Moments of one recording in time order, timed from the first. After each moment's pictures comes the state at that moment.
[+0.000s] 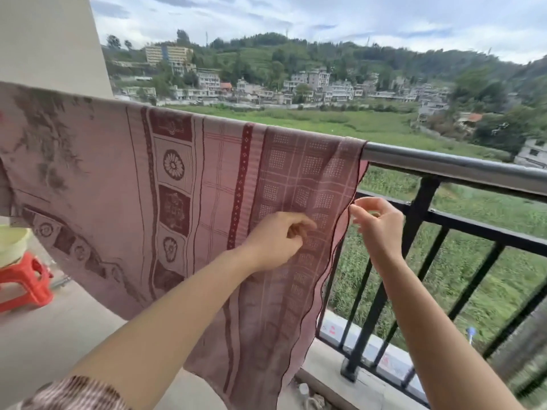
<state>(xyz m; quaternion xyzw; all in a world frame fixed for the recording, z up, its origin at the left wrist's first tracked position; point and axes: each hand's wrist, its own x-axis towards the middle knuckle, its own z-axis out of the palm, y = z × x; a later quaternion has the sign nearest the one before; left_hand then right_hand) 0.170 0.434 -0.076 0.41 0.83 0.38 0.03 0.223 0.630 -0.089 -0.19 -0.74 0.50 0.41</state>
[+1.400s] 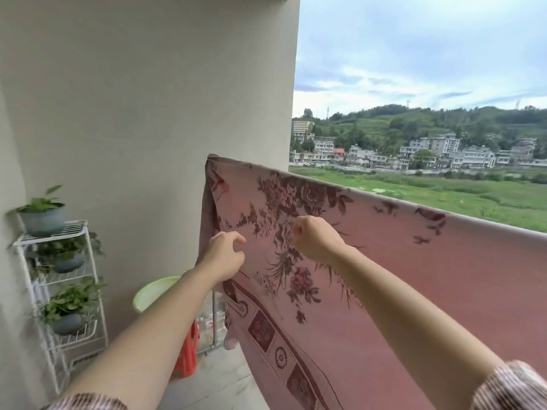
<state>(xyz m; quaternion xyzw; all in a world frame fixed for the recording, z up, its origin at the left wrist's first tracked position) -0.355 -0.179 -0.053 0.00 0.93 0.31 -0.18 -0.381 0.023 -0.012 0.17 -0.96 0.17 0.17</state>
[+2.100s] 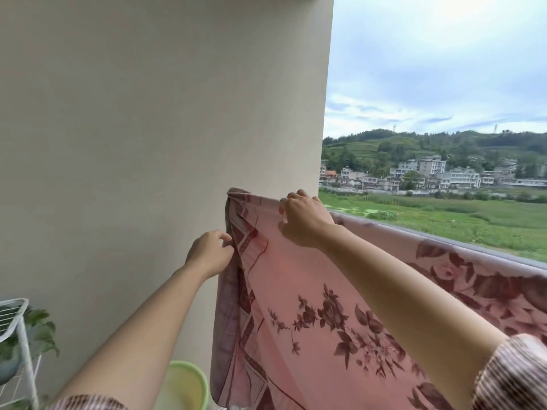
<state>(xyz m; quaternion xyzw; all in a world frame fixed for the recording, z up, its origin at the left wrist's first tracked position) -0.794 -0.431 -0.012 -0.05 0.91 0.36 -0.21 -0.802 -0.236 0.059 0.23 -0.92 0.00 0.31</state>
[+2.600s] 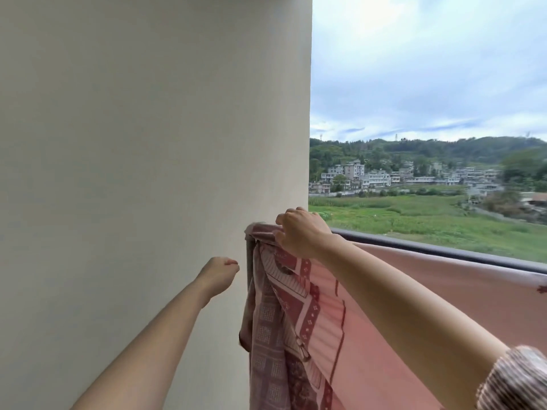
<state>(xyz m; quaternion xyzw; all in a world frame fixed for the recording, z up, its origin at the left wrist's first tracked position) -1.102 -0.582 -0.004 0.09 0.87 0.48 -0.04 -1.046 -0.409 0.078 0.10 -0.96 0.00 0.27</state>
